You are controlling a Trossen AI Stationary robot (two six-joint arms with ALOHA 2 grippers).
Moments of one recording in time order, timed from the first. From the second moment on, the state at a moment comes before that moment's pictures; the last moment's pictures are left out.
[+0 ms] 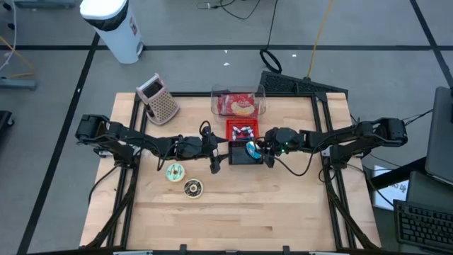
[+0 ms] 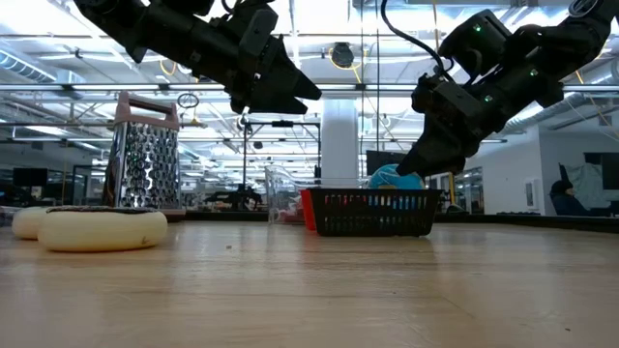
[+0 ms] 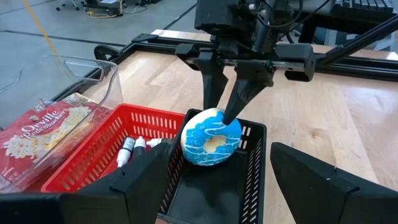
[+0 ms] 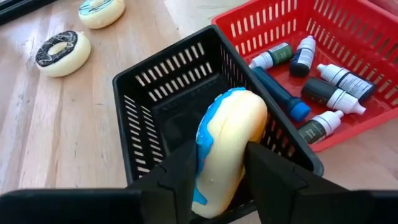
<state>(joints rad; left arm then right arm) -0.07 1.54 0.77 0.44 -0.30 -0.11 -0.13 1.29 0.44 0.26 0.00 0.32</state>
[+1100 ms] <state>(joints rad) -0.07 1.54 0.77 0.44 -0.30 -0.11 -0.10 1.17 0.44 0.21 0.10 0.17</state>
